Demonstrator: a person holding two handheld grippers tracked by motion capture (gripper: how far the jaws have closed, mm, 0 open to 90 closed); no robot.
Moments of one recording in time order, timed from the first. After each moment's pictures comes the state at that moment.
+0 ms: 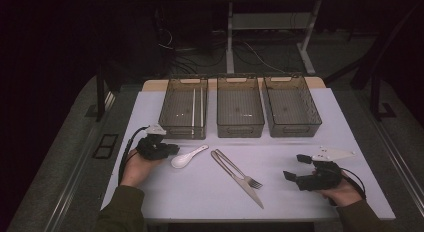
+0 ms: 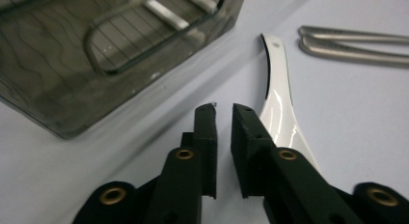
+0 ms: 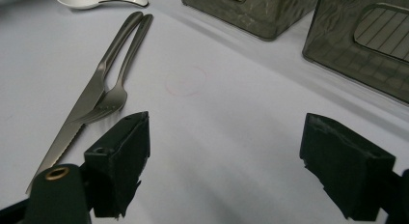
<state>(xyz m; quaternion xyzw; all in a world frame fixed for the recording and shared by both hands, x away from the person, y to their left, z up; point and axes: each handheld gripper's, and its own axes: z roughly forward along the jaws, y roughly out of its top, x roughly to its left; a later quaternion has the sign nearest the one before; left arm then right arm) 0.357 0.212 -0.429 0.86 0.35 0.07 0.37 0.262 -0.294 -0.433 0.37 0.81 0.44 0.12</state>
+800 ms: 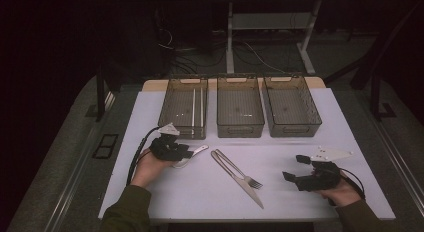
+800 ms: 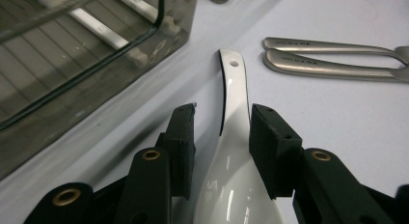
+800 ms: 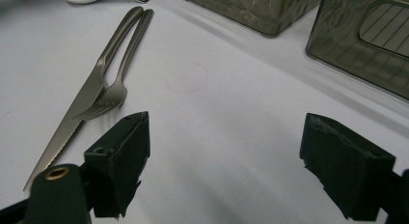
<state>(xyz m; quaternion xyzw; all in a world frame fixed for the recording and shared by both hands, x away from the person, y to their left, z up) 0.363 0.177 -0.439 0.87 0.32 0.03 0.38 0.263 -0.291 -0.435 0.37 0.81 0.44 0.12</state>
